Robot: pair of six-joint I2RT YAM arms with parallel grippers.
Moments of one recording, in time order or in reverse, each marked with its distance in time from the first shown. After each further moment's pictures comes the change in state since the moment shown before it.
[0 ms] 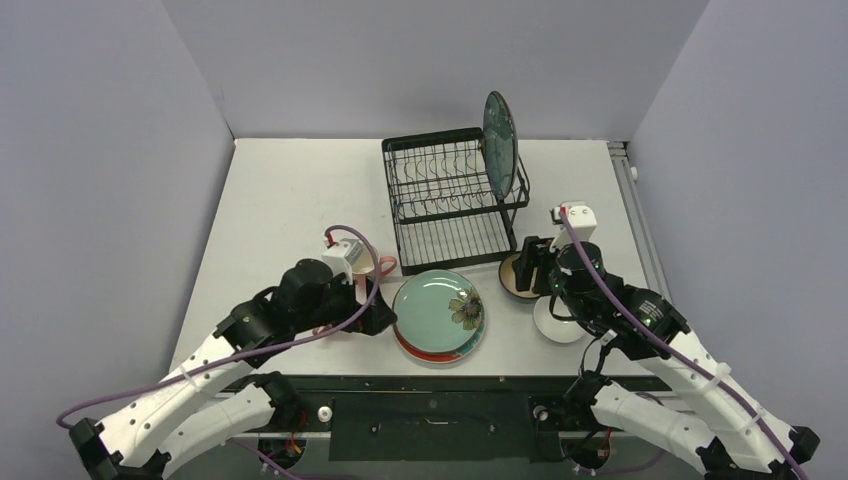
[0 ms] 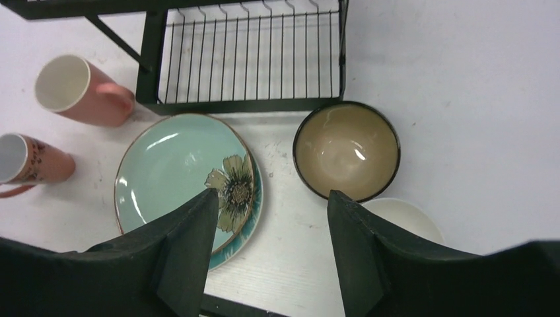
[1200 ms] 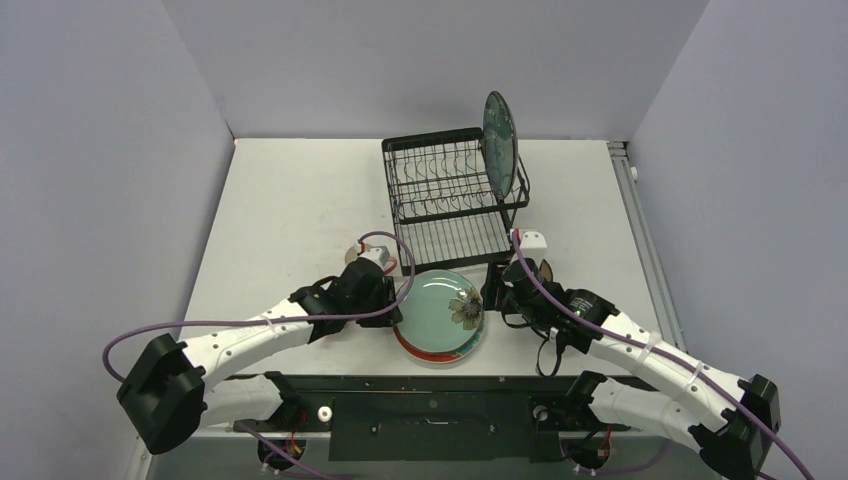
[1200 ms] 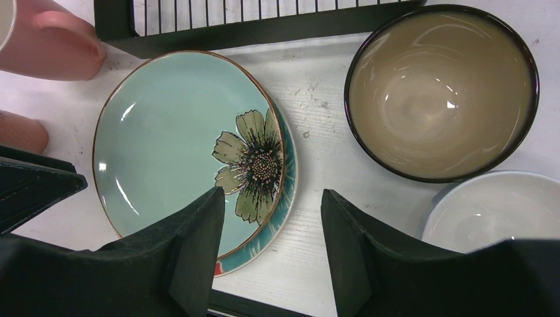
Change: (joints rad) left arm -0.052 0.426 -0.125 0.290 -0.138 -0.148; right arm 0.097 0.147 -0.303 0.224 -0.044 0.228
